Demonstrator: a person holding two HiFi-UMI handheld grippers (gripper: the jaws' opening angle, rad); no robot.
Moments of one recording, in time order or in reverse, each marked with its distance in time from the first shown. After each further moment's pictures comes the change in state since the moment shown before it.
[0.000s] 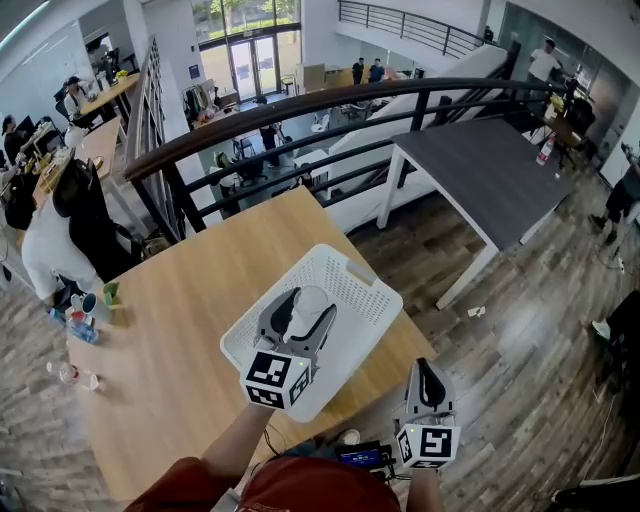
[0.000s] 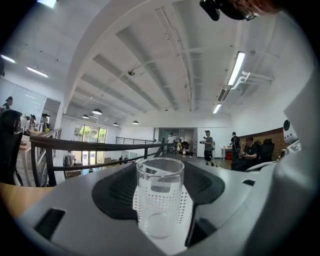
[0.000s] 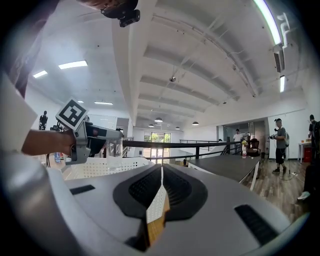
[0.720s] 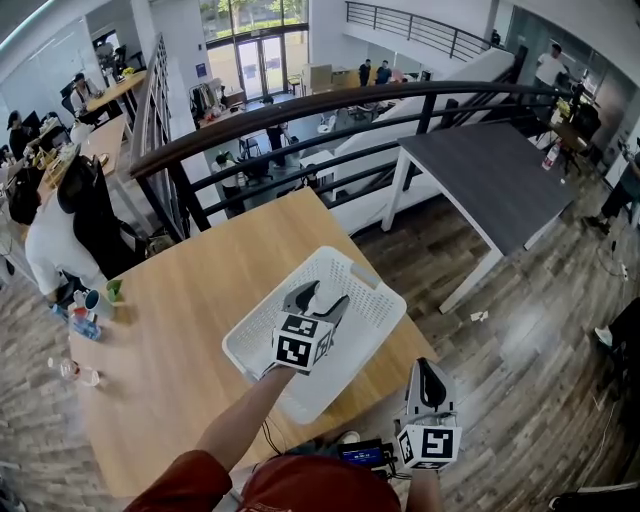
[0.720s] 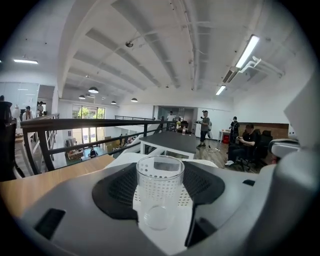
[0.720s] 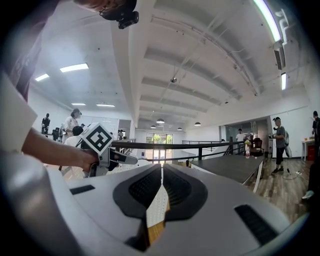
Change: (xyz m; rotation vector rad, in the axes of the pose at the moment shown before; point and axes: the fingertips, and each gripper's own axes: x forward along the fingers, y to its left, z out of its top) left arm 0.072 0.017 -0.080 -0.018 0.284 -0.015; right arm 0.008 0.002 0.006 0.012 -0.016 0.030
